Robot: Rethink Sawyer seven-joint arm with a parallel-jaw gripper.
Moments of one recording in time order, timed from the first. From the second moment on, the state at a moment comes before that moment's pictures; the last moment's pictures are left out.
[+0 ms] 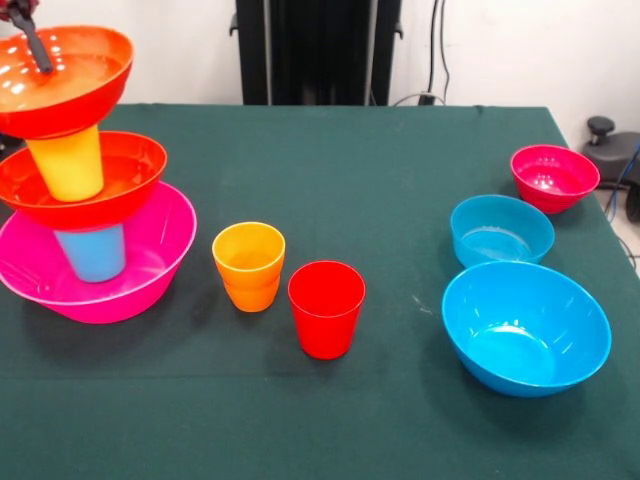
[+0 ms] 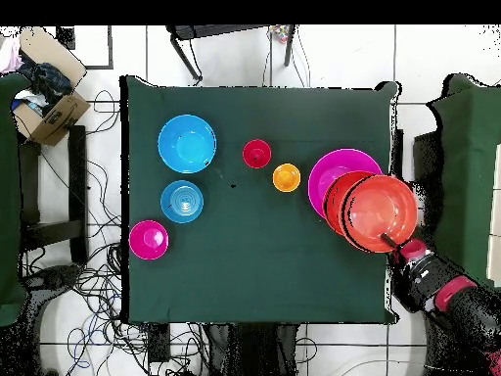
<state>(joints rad) -1.70 -0.55 0.97 2.02 -0.33 0.49 2.12</state>
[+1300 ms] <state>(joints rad) -1.70 -0.47 0.96 2.04 -0.39 0.49 2.12</state>
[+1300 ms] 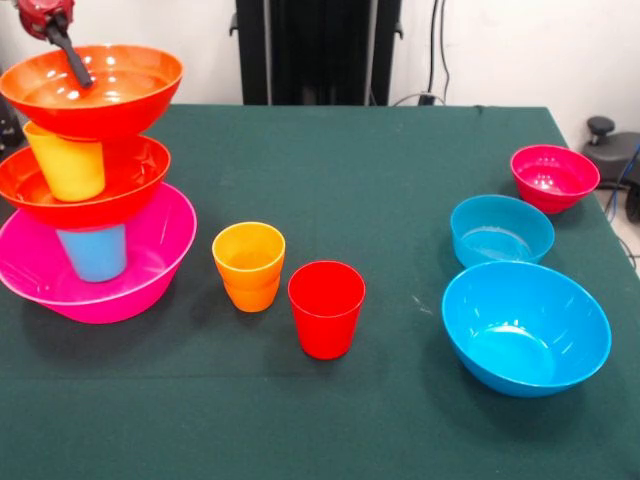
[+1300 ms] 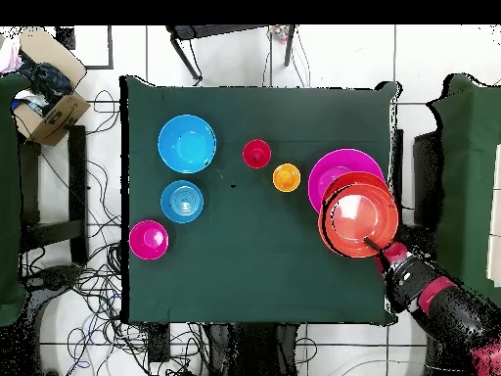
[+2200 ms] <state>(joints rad) -1.70 -0.46 0.96 2.04 -0.39 0.49 2.12</state>
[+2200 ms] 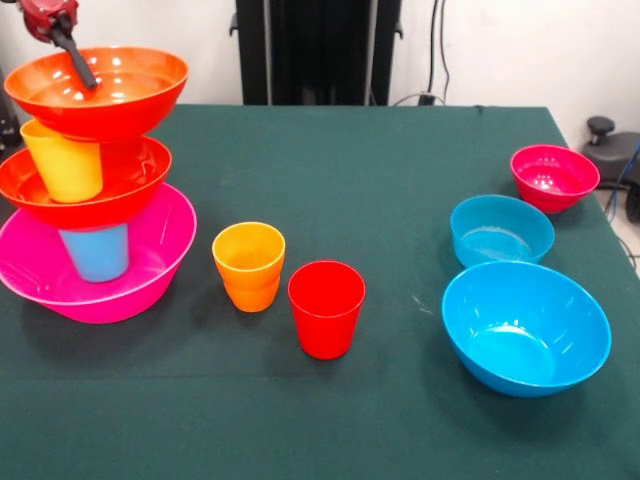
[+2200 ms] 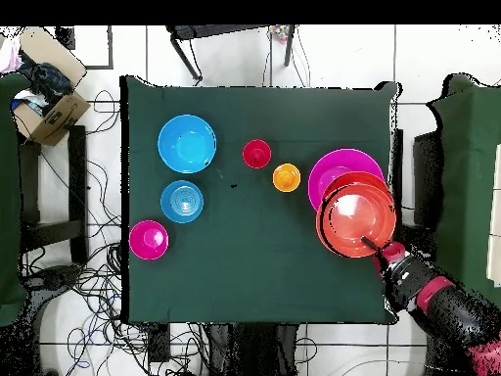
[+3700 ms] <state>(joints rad) -1.71 -0.57 1.03 2.08 -0.35 0.49 2.12</state>
